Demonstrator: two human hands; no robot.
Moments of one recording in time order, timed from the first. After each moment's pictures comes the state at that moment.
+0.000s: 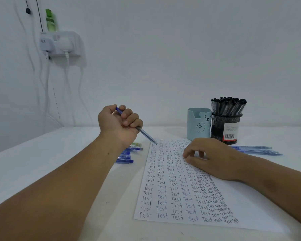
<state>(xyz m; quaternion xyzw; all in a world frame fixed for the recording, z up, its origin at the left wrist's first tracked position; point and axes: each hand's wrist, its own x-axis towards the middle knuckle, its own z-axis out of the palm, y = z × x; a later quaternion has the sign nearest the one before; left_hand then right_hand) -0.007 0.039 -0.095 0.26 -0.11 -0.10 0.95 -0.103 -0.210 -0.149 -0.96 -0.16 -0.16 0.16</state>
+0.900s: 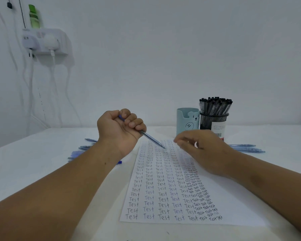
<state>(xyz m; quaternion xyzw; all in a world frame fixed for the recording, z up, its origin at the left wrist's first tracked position) -0.031 0.013 -0.102 0.30 -0.16 -0.12 0.93 -0.110 -0.211 -0.143 -0.92 -0.14 -0.25 0.25</state>
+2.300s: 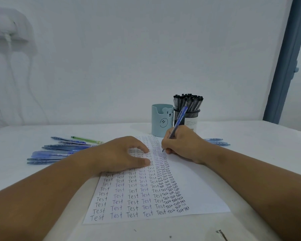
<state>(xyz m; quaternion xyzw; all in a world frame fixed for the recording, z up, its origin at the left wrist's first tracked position) -0.036 -0.003 -0.138 0.89 -0.36 -0.09 0.27 -0.103 -0.222 -0.139 -0.90 0.05 -0.15 0.40</state>
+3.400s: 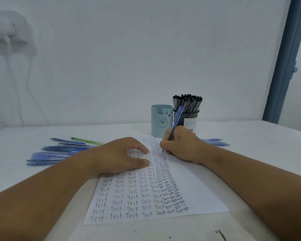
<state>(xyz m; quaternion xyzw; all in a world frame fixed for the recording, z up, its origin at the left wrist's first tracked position) -0.038 -0.002 -0.138 0.89 -0.37 -0.09 0.27 -0.103 -0.218 -0.138 -0.92 0.05 -0.18 0.34</state>
